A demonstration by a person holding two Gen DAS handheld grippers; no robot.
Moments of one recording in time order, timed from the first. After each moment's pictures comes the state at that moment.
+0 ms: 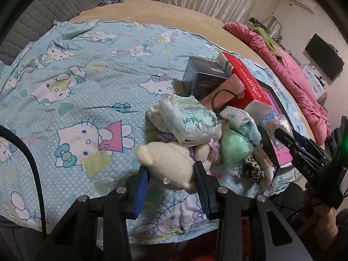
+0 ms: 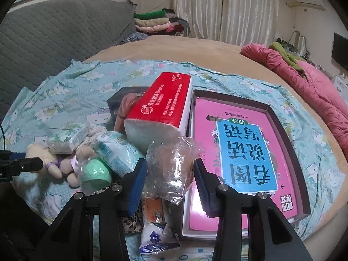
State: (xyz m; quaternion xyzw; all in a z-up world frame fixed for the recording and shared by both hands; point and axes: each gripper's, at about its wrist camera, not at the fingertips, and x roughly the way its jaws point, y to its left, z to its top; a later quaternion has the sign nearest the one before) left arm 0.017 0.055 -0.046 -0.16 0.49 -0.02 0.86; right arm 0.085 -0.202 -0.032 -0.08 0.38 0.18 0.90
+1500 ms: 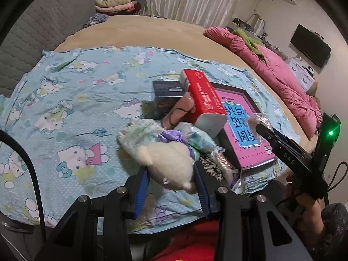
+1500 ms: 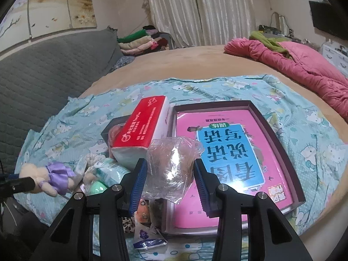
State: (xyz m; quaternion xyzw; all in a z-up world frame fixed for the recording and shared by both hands) left arm 0.006 -0.005 0.030 -0.12 0.46 -0.04 0.88; right arm 0.081 -0.268 0.000 0.04 0.35 0.17 0.92
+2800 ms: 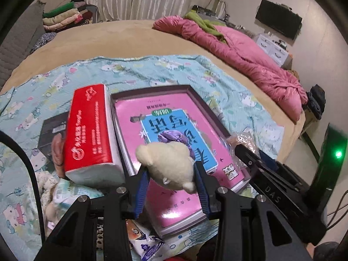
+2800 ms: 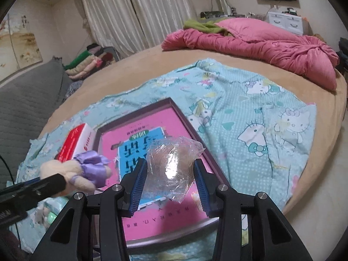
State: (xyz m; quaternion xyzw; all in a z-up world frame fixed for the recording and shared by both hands) left arm 0.127 -0.192 0.009 -0.05 0.46 -0.14 0.87; right arm 0.112 -0.392 -0.021 0.13 0.38 0.02 0.92
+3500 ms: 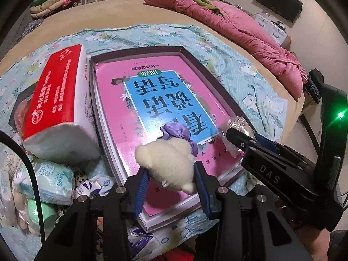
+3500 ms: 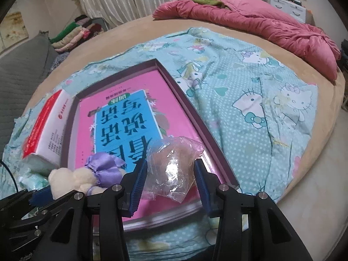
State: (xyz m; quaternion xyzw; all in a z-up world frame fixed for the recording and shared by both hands) left arm 0.123 -0.215 -0.045 -0.04 0.52 -0.17 0.84; right arm 0.126 -0.395 -0.064 0.11 0.47 -0.01 0.88
